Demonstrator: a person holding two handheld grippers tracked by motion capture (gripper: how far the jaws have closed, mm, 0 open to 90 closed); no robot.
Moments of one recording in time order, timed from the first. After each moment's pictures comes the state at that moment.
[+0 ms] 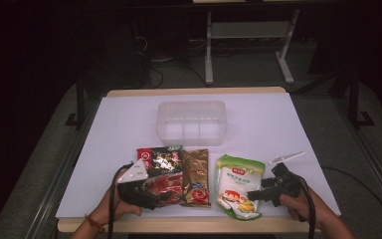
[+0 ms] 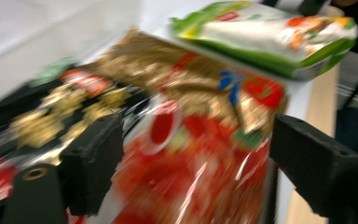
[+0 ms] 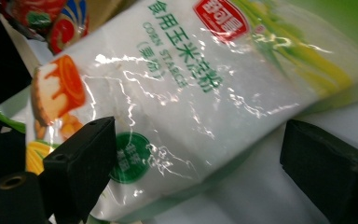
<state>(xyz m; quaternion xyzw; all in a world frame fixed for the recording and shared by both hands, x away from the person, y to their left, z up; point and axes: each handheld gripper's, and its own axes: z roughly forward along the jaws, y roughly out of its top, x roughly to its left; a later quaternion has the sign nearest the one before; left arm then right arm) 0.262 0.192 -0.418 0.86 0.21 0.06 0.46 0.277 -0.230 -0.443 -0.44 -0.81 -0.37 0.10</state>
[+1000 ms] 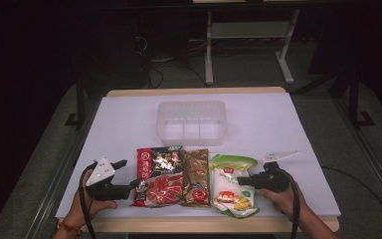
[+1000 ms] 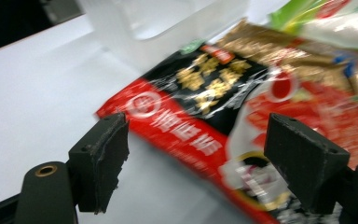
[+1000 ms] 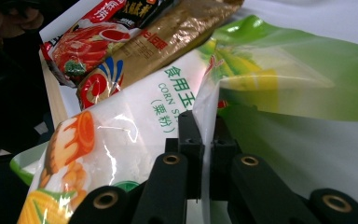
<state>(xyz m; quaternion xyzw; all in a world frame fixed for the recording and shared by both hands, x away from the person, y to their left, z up) 0.258 0.288 -0.420 0.81 0.31 0.23 0.44 0.285 -0.208 -0.445 -0.37 -0.80 -0.47 0.04</state>
